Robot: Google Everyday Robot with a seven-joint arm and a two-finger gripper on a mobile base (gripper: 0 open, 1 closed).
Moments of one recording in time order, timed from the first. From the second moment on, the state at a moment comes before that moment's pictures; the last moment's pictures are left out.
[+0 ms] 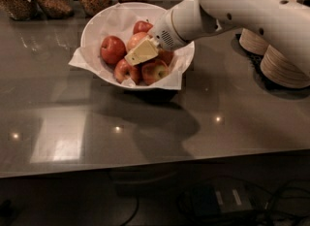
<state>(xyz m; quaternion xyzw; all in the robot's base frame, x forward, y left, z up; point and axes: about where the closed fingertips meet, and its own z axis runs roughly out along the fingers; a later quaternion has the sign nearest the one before) 0.627 0.019 0.925 -0.46 0.77 0.18 0.40</state>
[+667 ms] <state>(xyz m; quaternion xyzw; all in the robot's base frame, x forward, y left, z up) 0.637 0.021 0.917 -0.47 0.77 0.17 0.41</state>
